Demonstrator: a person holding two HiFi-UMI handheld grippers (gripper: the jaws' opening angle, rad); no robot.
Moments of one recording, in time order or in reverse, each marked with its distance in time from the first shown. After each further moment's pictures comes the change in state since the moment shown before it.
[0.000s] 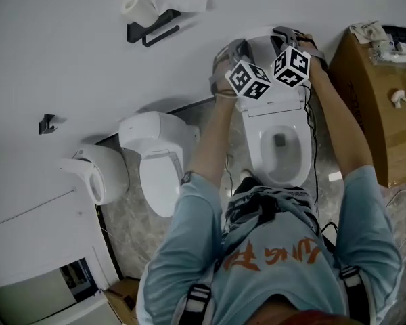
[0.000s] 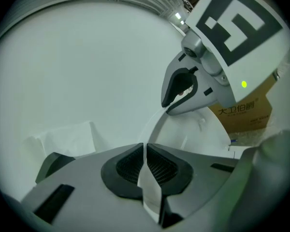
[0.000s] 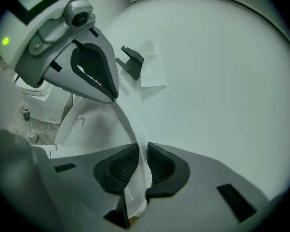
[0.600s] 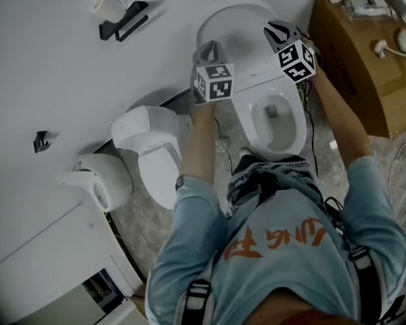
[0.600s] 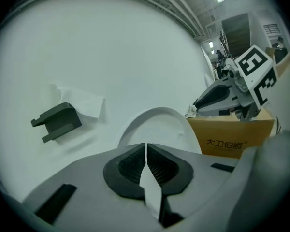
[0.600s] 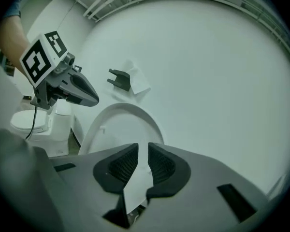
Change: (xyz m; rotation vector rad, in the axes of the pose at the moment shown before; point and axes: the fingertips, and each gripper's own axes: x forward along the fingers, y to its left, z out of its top) left arm -0.072 -0.025 -0.049 -0.448 -0.074 -0.084; right arm -0.099 0.036 -0.036 0.376 -0.073 -0.017
